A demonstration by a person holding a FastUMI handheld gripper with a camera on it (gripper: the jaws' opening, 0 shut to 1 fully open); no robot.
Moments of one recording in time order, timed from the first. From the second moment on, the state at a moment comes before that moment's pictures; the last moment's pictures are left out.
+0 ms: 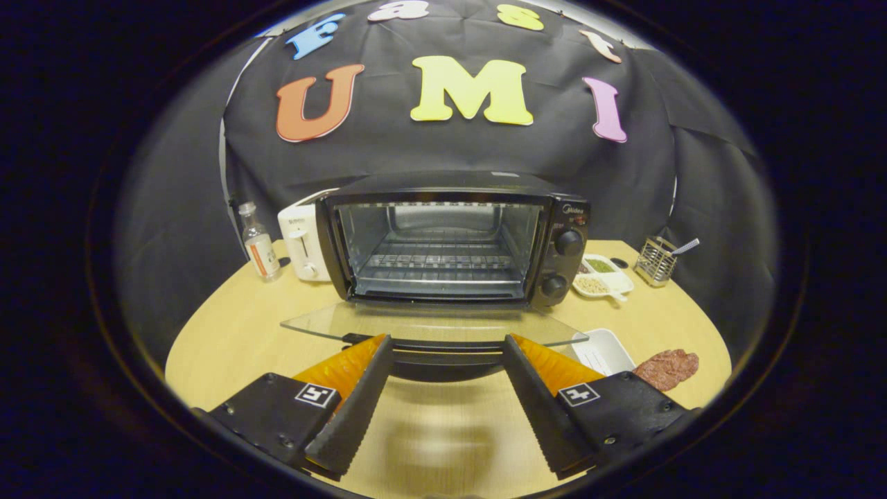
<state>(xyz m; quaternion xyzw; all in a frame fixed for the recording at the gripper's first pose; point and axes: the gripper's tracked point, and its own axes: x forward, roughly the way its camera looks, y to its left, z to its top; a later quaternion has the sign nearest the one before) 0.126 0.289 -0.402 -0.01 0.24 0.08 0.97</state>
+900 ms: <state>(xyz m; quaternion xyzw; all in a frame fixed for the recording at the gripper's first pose) 0.106 0.283 -0.474 -0.02 0.32 0.09 0.94</state>
